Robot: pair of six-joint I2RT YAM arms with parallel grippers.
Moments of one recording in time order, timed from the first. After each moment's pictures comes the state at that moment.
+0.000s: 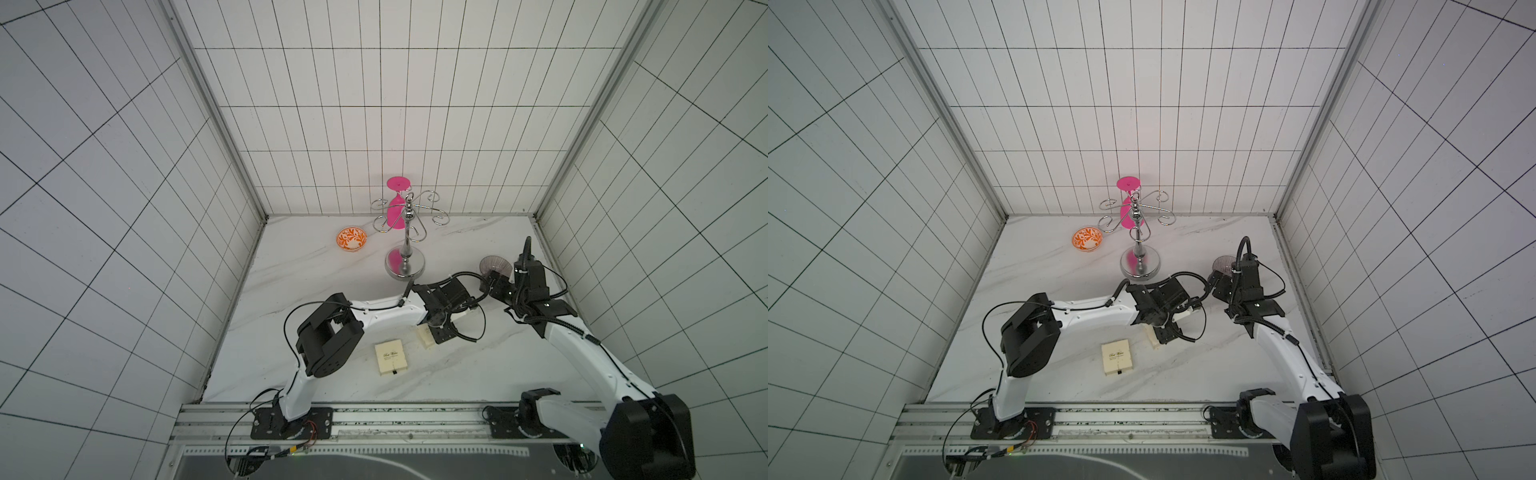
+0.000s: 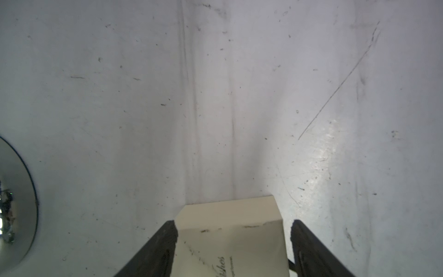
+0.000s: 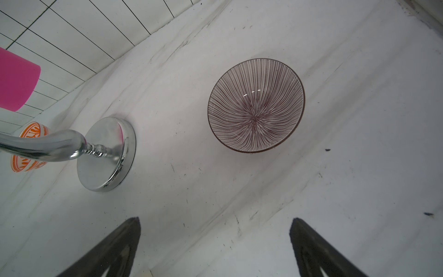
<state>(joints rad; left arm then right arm) -1.03 2.04 1.56 -0.67 0.01 0.19 0.15 1.10 0.71 -0.32 0.05 0.56</state>
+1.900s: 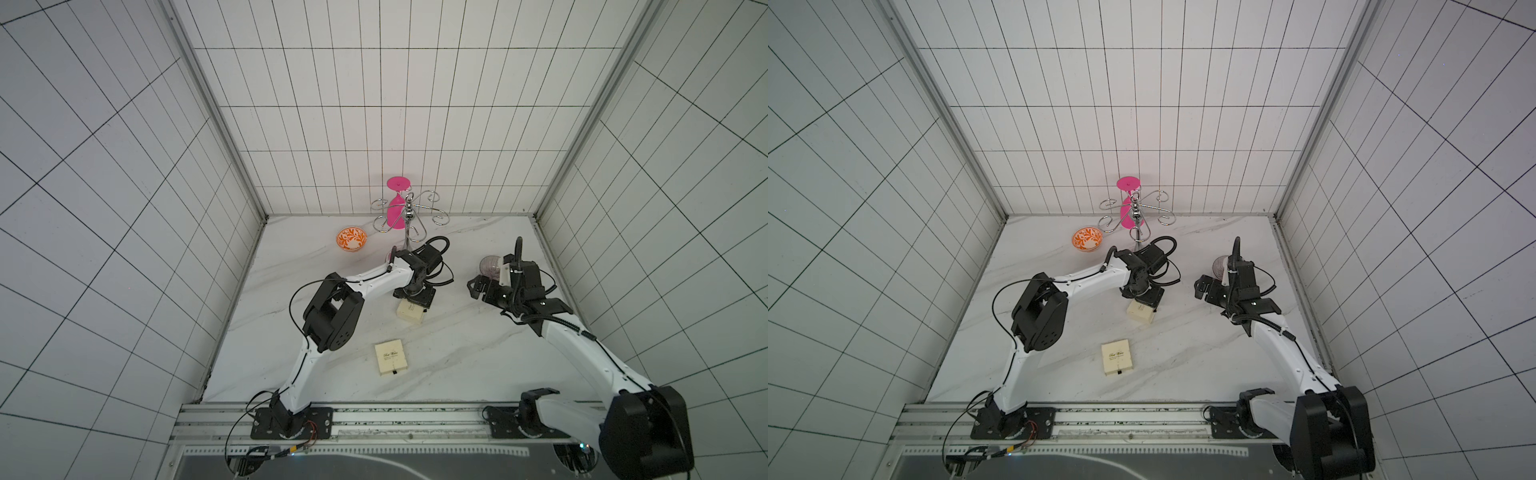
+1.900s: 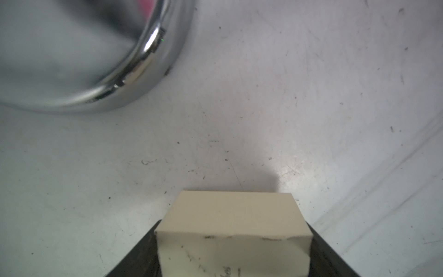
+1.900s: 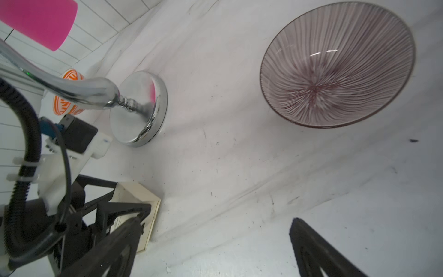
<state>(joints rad) -0.79 2.21 1.81 -0.95 0.00 -0.40 0.19 1.15 0.71 -0.33 -0.20 0.47</state>
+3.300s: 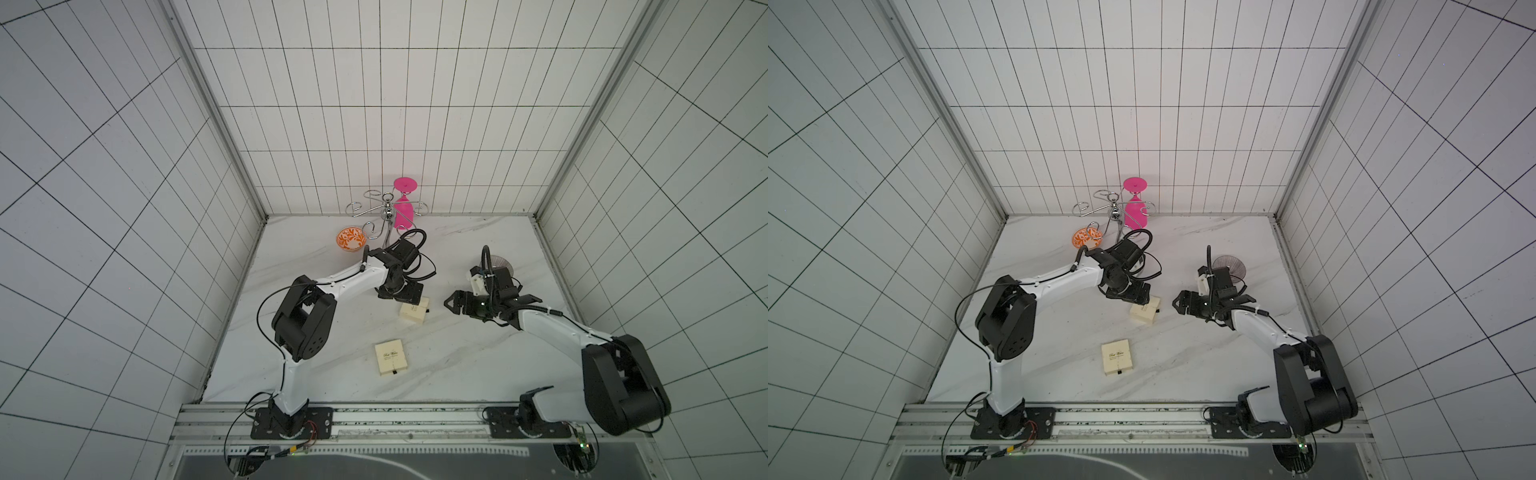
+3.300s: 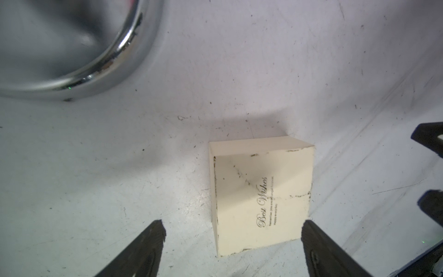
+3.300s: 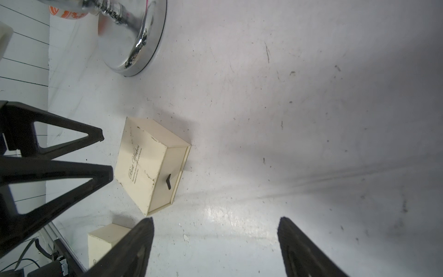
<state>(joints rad) -0.69 1.98 1.54 -0.82 0.16 -0.39 0.30 1.38 0.68 -0.22 -0.39 0.44</state>
